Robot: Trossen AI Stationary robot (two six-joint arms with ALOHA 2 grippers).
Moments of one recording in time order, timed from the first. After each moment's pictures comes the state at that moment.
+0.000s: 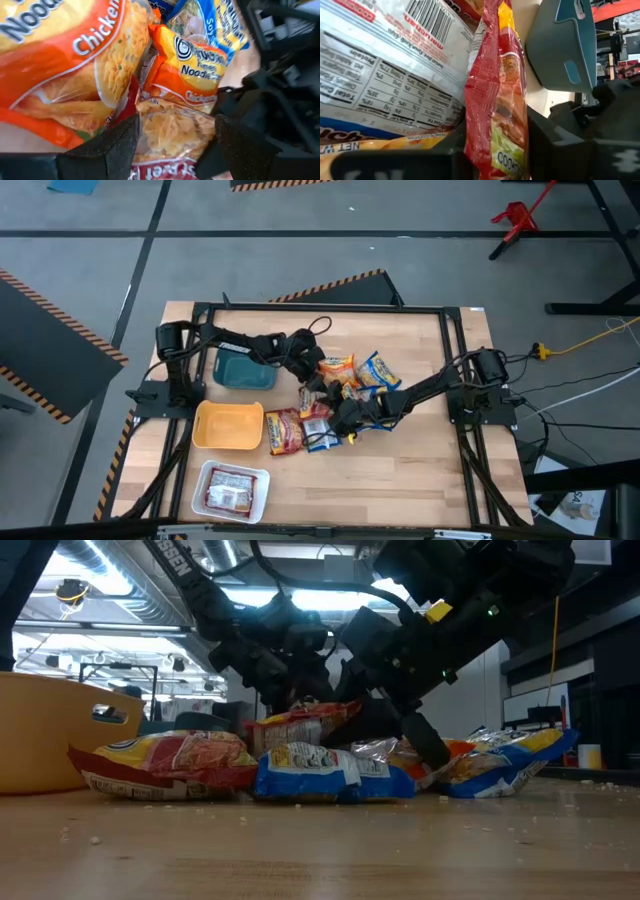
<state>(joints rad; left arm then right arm) 0.32 1.84 0.97 0.12 0.59 -0.65 0.20 1.88 0.90 0.31 0.43 -0.82</state>
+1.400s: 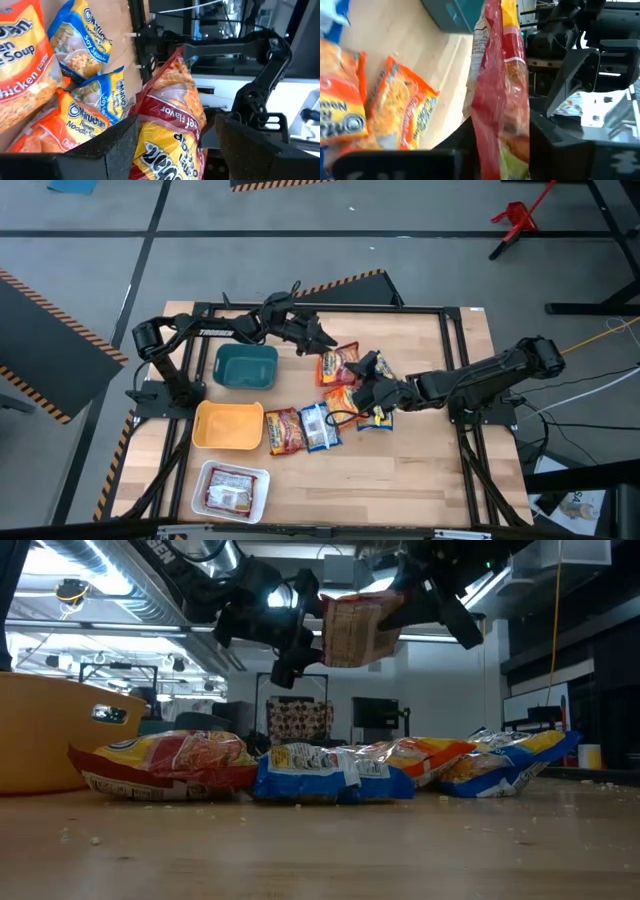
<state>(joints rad) 0.48 1.68 0.97 0.47 0.73 -1.40 0.21 1.41 0.90 -0.05 0.79 -0.99</state>
